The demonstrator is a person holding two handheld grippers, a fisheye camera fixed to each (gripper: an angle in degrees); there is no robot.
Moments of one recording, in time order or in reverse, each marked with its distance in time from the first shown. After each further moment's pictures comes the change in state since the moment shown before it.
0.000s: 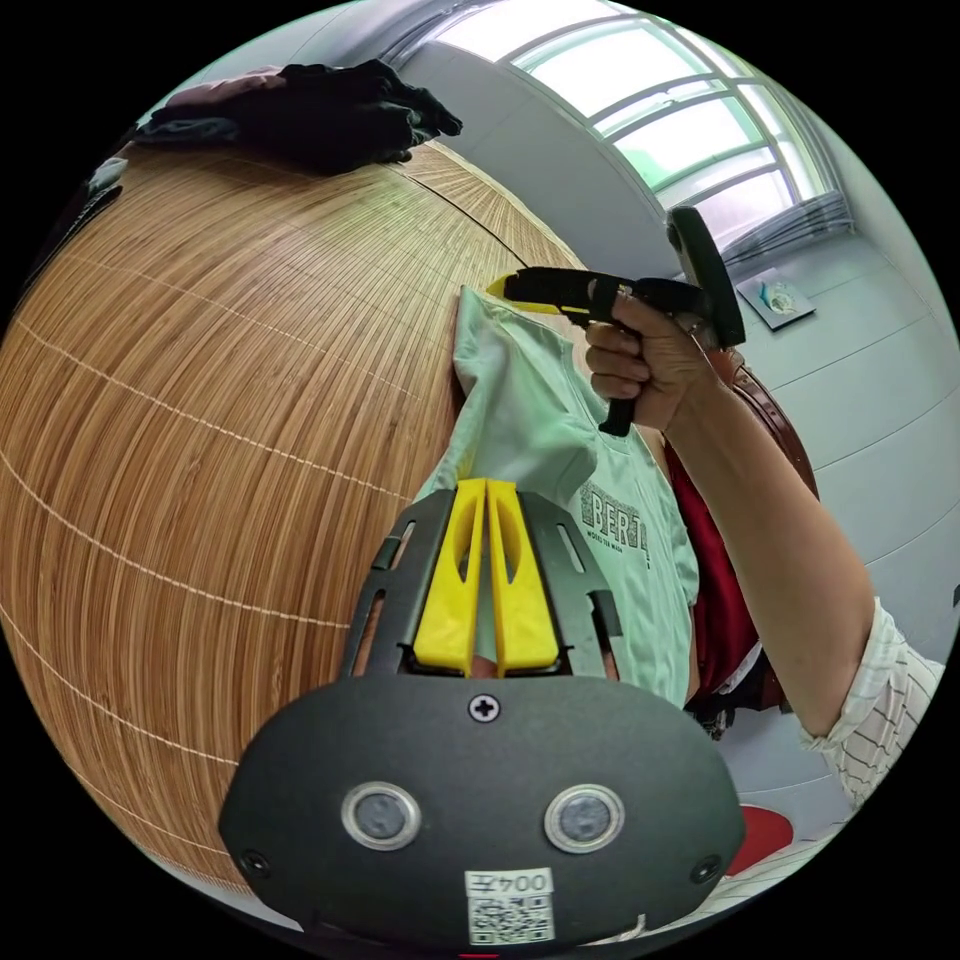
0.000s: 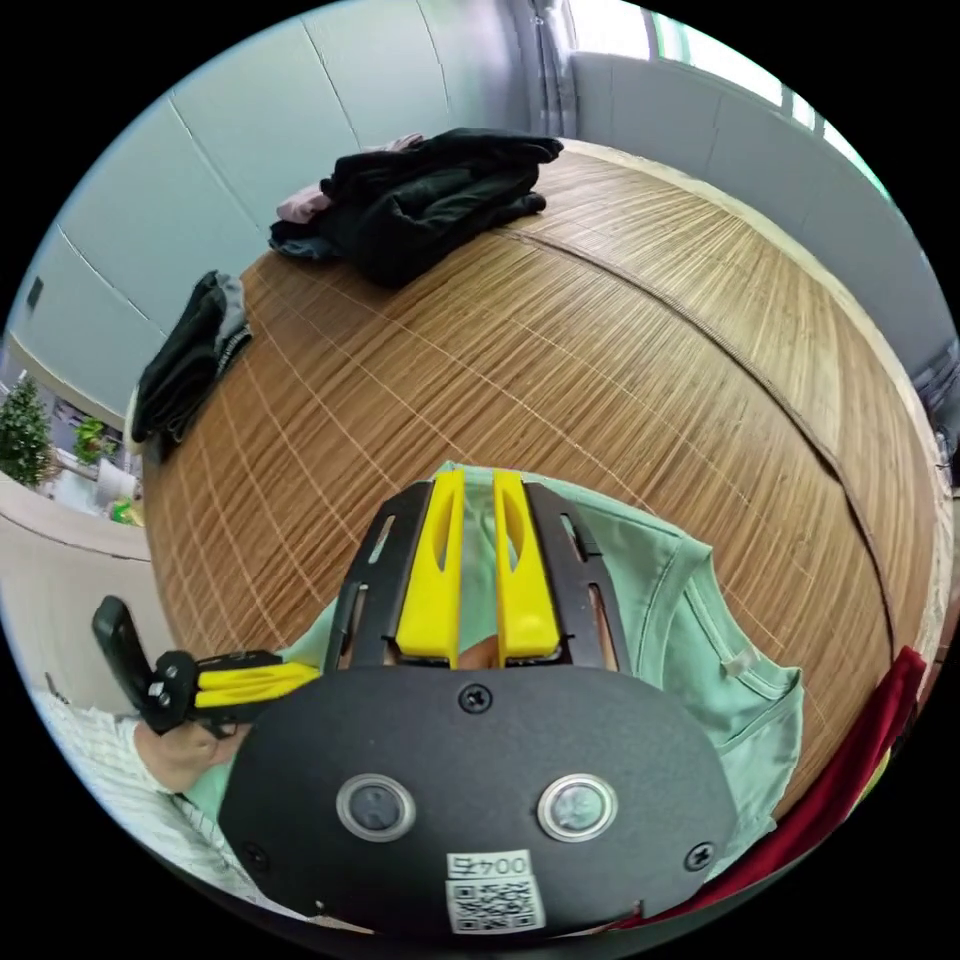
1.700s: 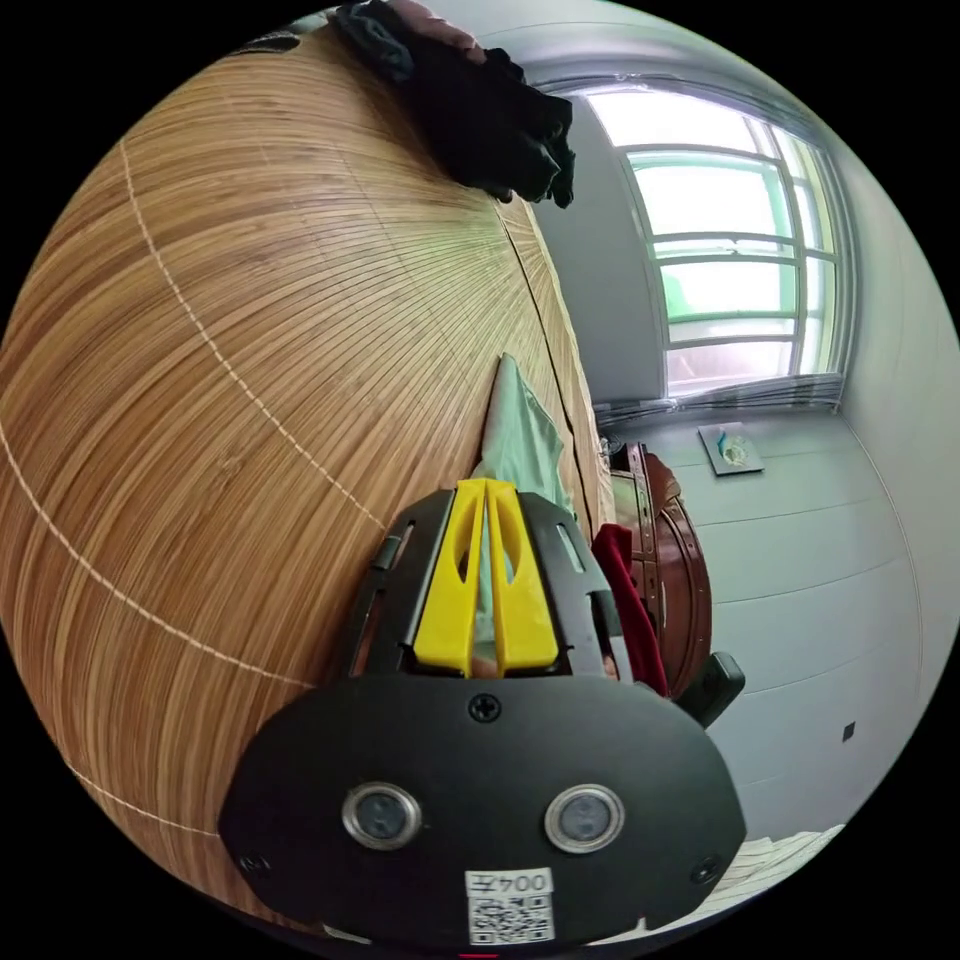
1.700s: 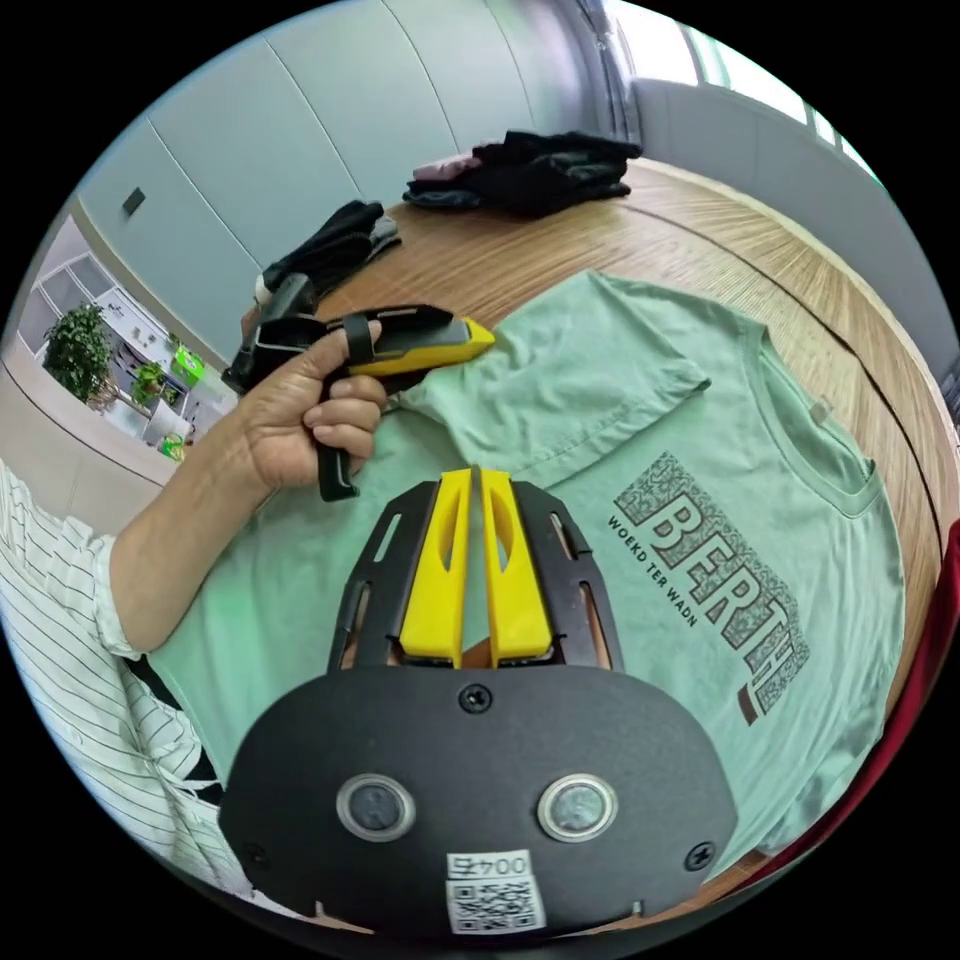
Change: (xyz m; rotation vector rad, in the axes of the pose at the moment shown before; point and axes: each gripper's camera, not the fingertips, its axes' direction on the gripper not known) left arm -0.031 -0.008 -0.011 0.161 0.281 -0.367; right arm -0.086 0.297 -0.224 0.100 -0.112 -0.118
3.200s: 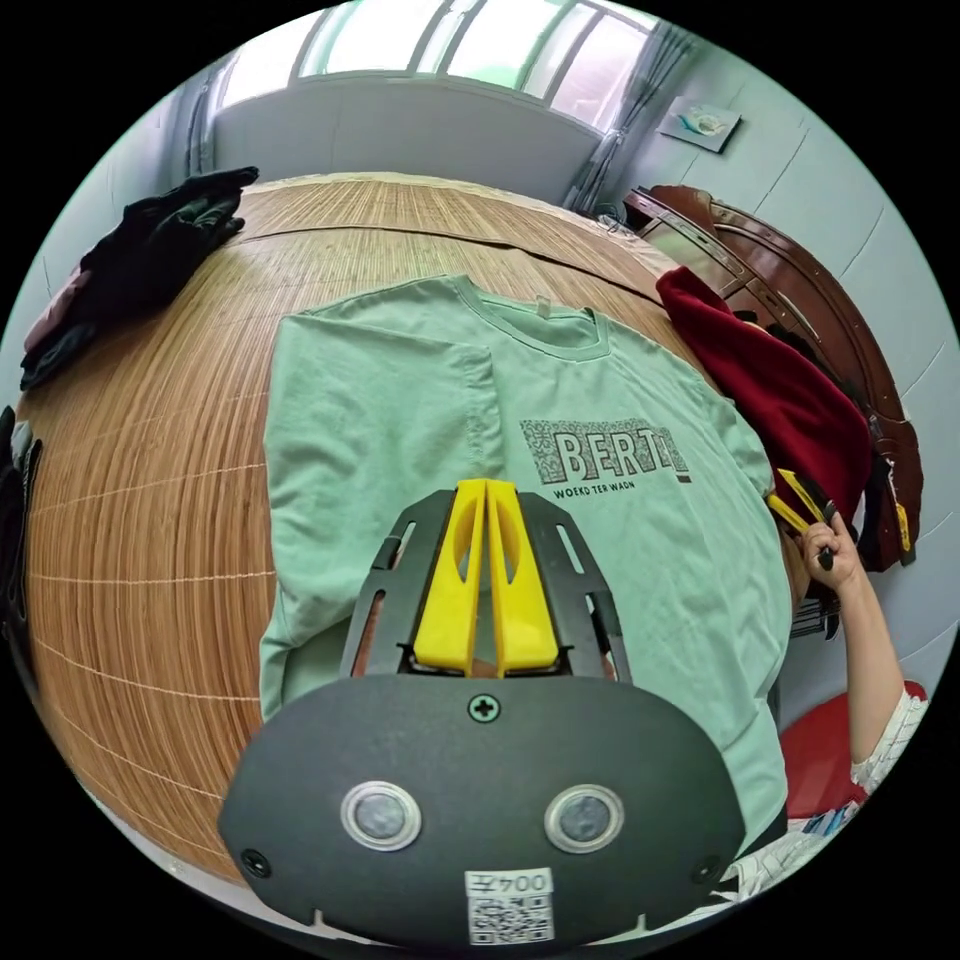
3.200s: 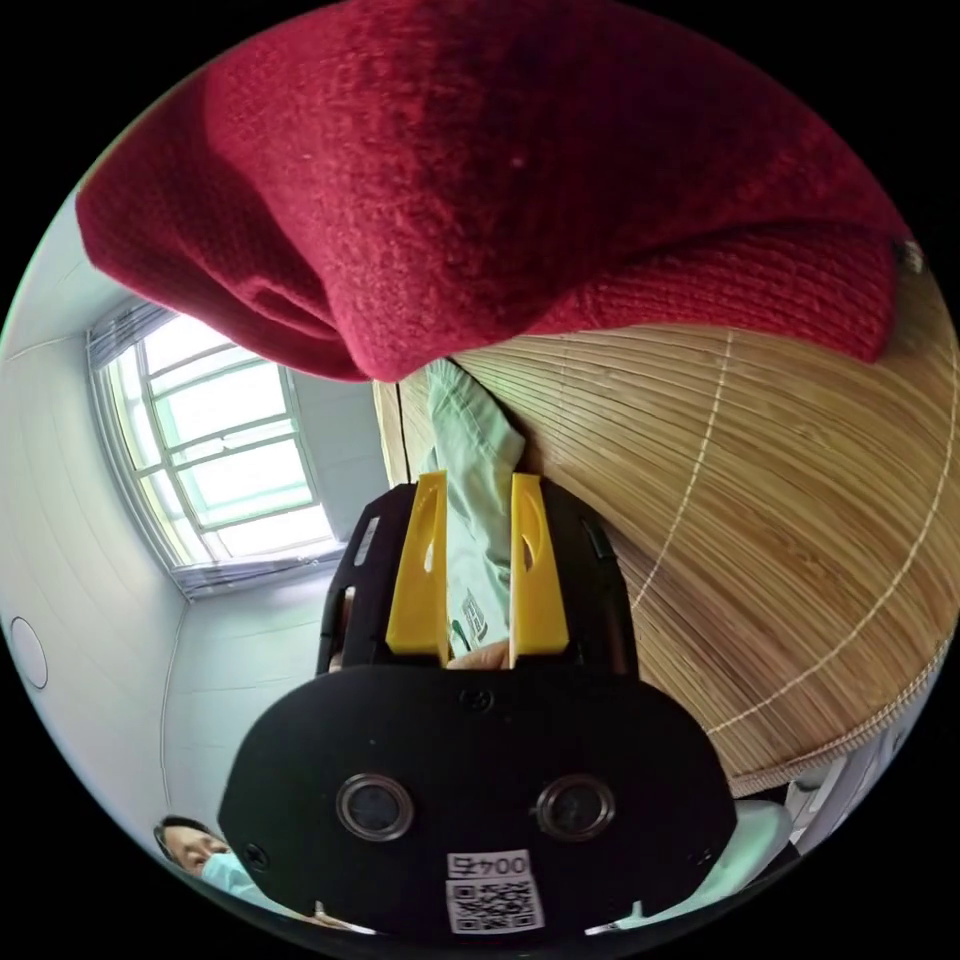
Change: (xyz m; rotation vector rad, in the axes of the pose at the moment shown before) left arm 0.202 0.166 0.165 -0.287 -0.473 0.770; right arm 0.257 0.600 -0.396 0.920 -0.456 1.678
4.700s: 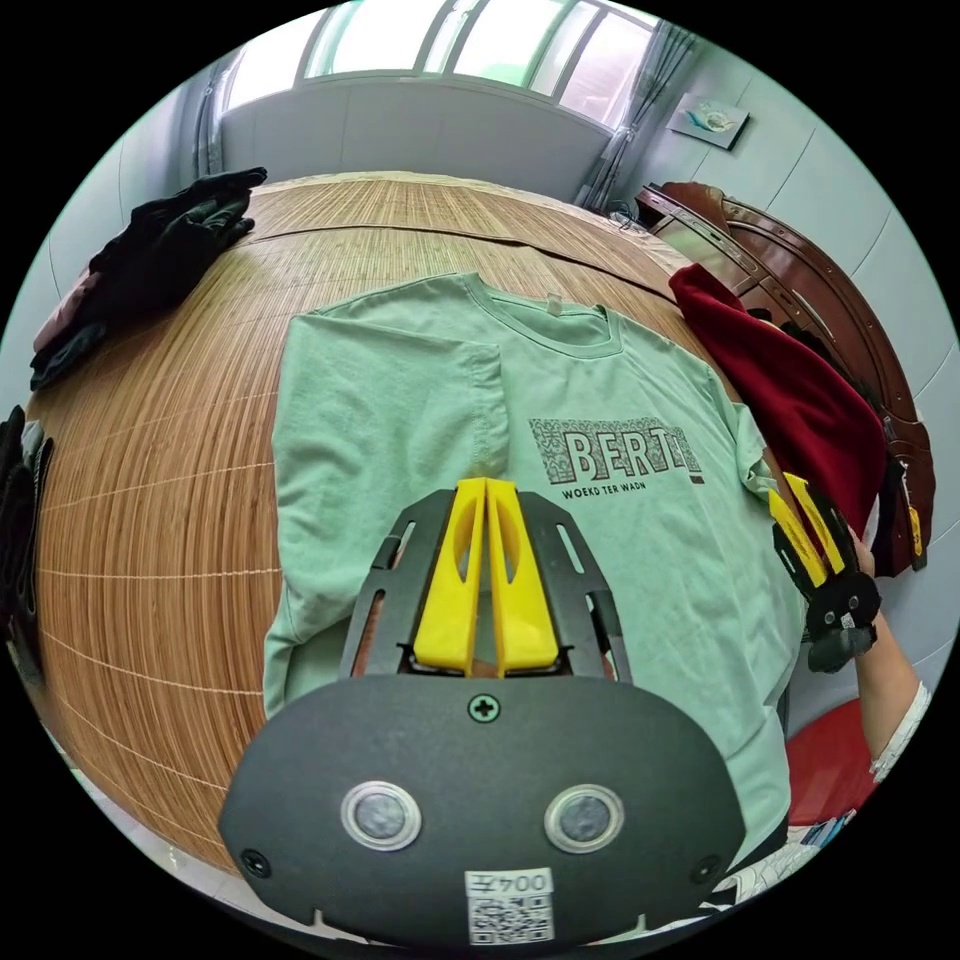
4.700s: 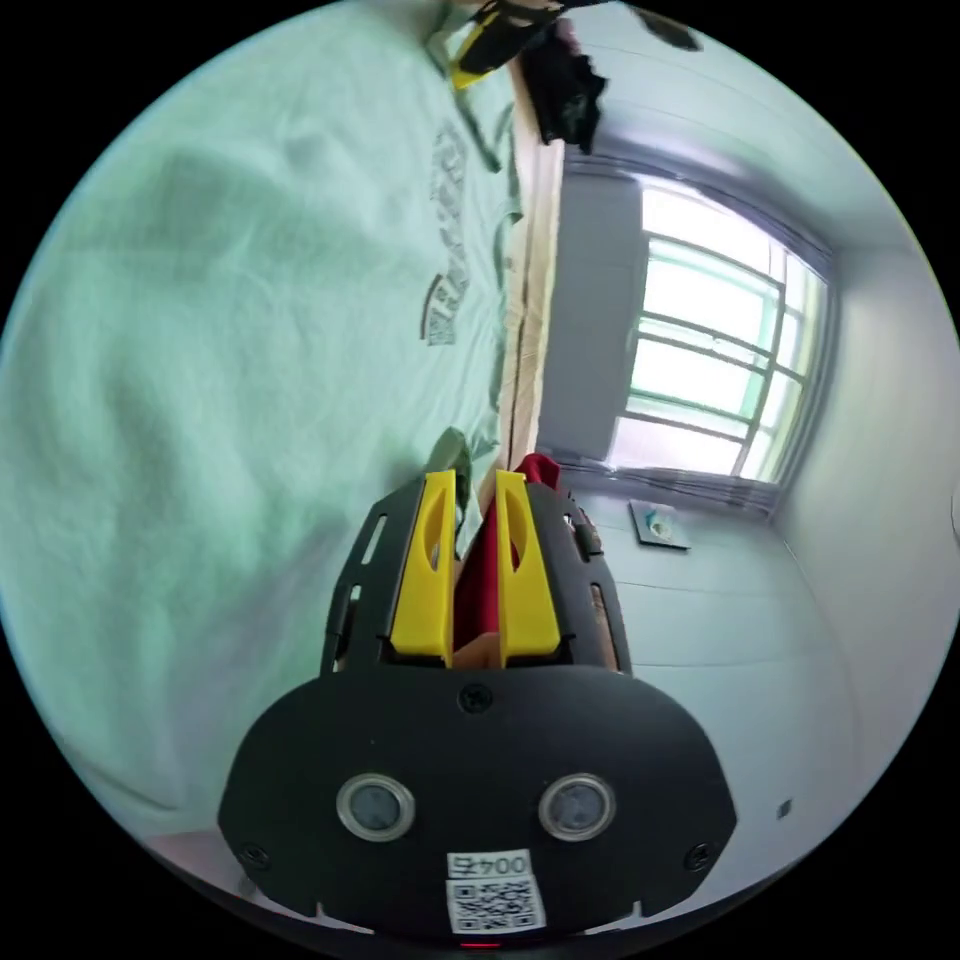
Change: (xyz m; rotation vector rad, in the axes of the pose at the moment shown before) left arm -0.001 -0.015 0.003 -0.013 -0.077 0.023; right arm -0.075 0.635 0.406 0.279 1.578 -2.573
